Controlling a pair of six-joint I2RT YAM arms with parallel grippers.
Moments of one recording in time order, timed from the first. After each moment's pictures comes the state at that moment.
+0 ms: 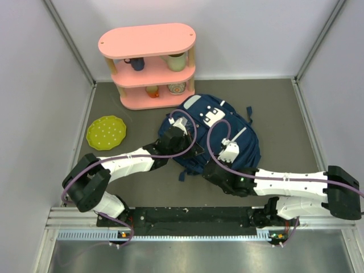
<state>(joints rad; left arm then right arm) -0.81 1.48 0.77 0.19 0.13 -0.99 1.26 1.17 0.69 -0.39 0.77 1.19</state>
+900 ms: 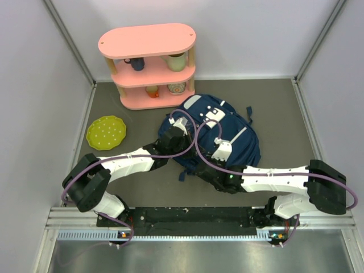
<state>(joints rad) -0.81 1.48 0.77 0.19 0.14 -0.99 1.22 1.33 0.72 -0.32 0.78 1.15</state>
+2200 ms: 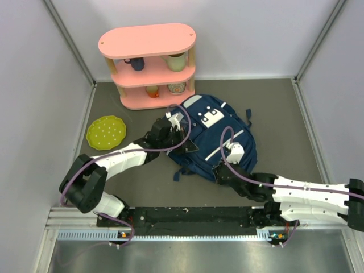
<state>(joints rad) -0.64 1.46 0.78 0.15 0.41 -0.84 1.21 0.95 0.50 -0.25 0.63 0.87</state>
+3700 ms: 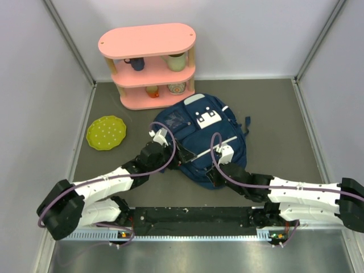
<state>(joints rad) -0.75 1.12 0.46 0.27 0.14 -1.08 1.16 0.98 0.41 0.01 0.40 0.60</state>
